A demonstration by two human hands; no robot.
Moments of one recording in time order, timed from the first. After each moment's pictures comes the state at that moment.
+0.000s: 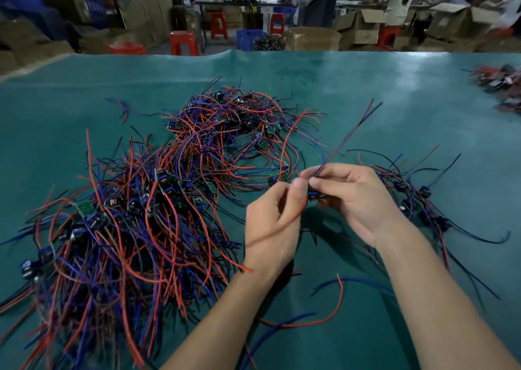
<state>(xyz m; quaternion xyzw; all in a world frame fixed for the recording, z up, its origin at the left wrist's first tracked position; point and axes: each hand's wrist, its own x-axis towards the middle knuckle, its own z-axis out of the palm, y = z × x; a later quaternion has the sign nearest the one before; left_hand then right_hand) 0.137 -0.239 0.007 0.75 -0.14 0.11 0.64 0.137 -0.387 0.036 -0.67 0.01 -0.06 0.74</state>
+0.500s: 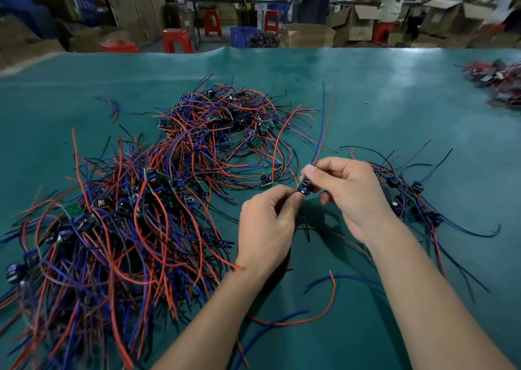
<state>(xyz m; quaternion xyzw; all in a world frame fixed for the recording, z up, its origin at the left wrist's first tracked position) 0.143 -0.235 0.004 0.80 -0.17 0.09 0.56 0.143 -0.388 0.030 -0.73 0.06 -0.15 0.67</state>
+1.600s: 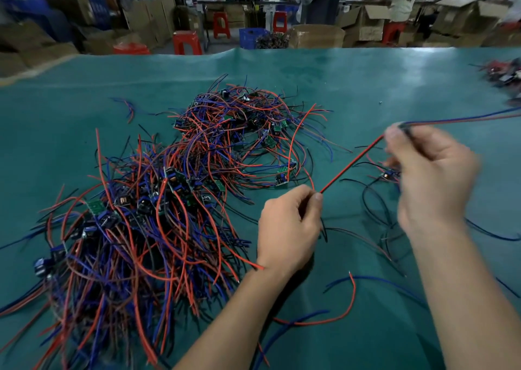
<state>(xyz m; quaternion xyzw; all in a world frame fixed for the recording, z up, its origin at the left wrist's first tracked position) 0.141 -0.240 0.001 0.81 -0.19 0.09 0.55 0.126 -0.402 0.064 -0.63 0.09 -0.44 0.64</state>
